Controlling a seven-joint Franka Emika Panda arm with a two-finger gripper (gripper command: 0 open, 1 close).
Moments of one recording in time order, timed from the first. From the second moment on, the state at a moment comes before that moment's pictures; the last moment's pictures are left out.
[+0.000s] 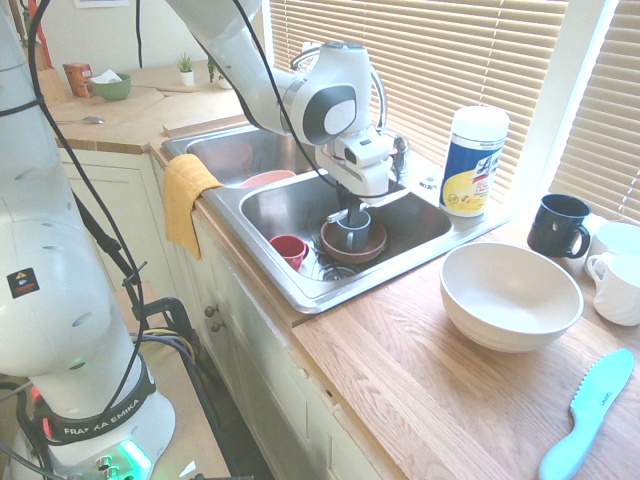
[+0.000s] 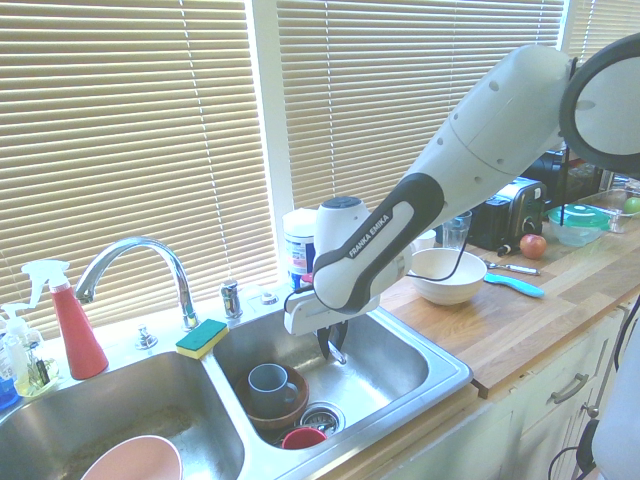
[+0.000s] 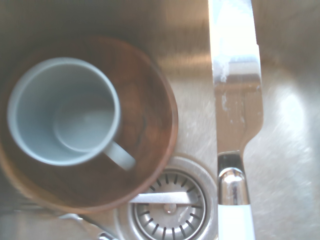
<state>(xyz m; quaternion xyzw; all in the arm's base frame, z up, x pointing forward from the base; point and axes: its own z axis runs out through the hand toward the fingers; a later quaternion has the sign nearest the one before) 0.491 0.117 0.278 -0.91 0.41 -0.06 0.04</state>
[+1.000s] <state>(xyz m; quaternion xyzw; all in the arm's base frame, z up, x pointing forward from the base) 0.502 0.122 0.149 -0.91 0.41 -0.06 0.03</state>
